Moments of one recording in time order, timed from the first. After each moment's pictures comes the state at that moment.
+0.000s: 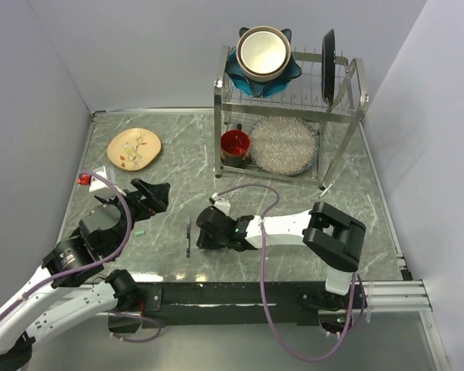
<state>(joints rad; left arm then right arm) -0.87 0.51 0.84 -0.52 -0.68 -0.72 1.16 1.79 0.99 -0.09 0.17 1.10</state>
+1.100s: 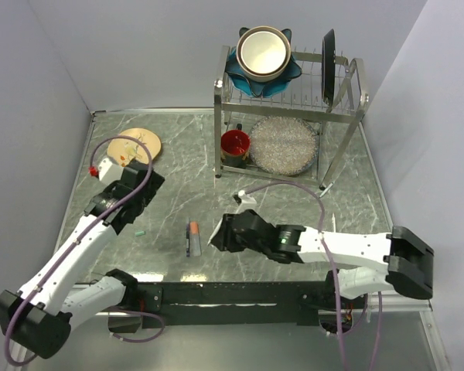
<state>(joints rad) -0.47 0.97 0.92 -0.72 -0.56 -1.22 1.20 1.28 0.76 -0.10 0.22 0.98</state>
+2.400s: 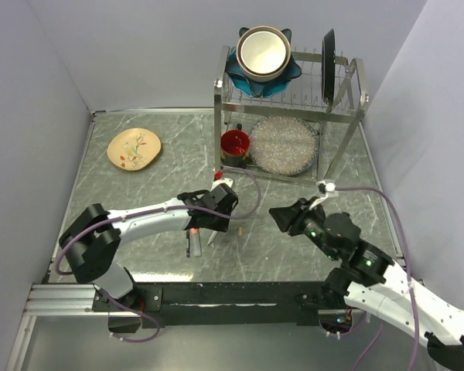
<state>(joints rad) -0.94 1.56 1.00 -0.48 -0.26 -0.61 0.88 0.48 0.55 -0.28 0.27 0.67</state>
